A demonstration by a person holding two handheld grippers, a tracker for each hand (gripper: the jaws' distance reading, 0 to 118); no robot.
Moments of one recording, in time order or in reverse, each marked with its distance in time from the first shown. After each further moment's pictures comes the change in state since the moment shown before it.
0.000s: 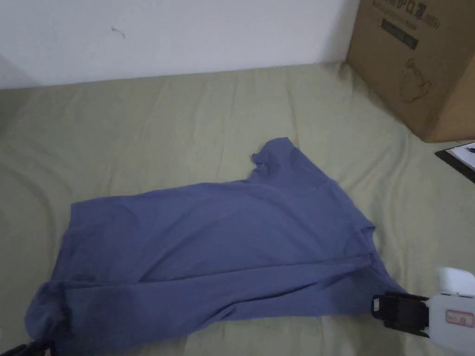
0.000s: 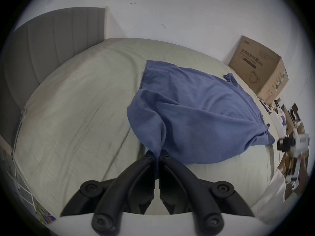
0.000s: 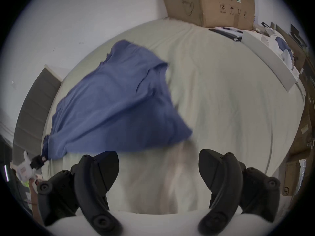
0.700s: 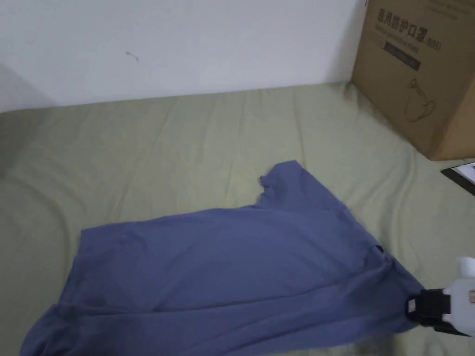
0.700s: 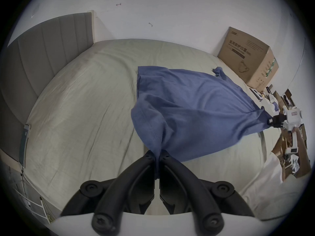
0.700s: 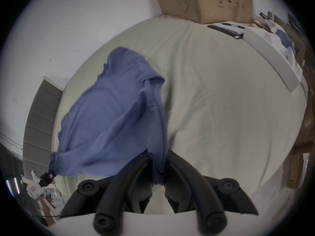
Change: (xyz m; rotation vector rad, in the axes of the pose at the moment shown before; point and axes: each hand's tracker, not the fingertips) left arm -0.029 0.008 0.056 -0.059 -0.062 -0.088; right arm 0.023 0.033 0.033 -0.061 0.032 -0.078
